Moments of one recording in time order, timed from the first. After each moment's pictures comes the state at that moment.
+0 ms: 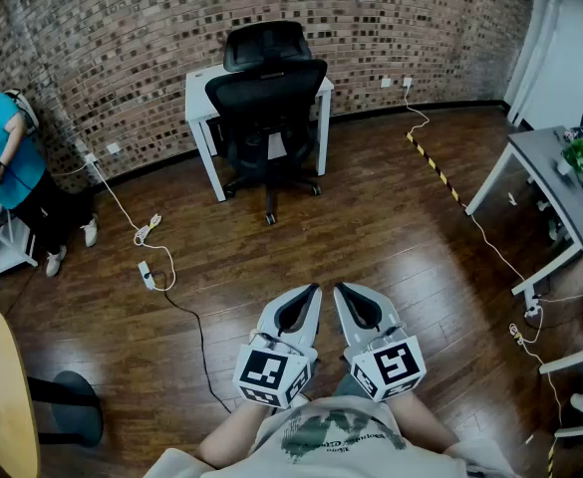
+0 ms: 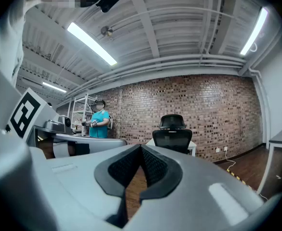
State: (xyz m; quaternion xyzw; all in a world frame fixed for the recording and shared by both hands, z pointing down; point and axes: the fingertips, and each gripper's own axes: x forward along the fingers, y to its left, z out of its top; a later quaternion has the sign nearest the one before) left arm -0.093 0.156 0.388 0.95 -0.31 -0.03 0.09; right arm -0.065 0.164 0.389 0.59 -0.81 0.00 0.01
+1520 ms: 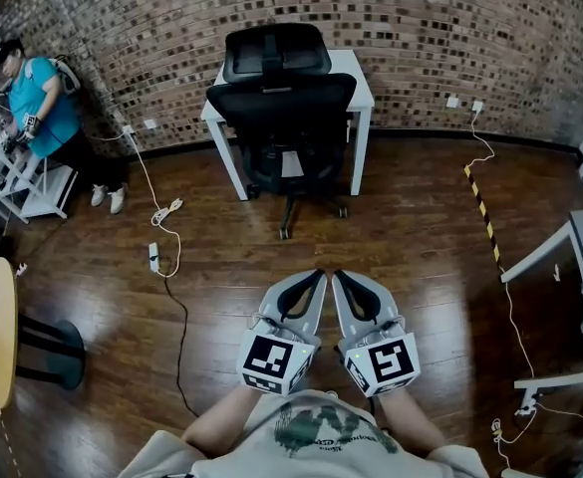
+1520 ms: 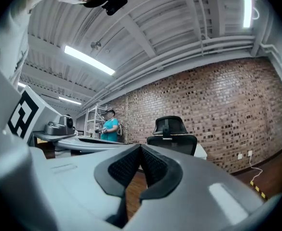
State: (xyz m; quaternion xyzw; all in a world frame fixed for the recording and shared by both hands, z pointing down) left arm 0.135 -0.075 0.395 0.90 -0.44 0.02 0.02; right arm 0.153 -0.069 0.386 0.48 -0.88 -0.01 -0.03
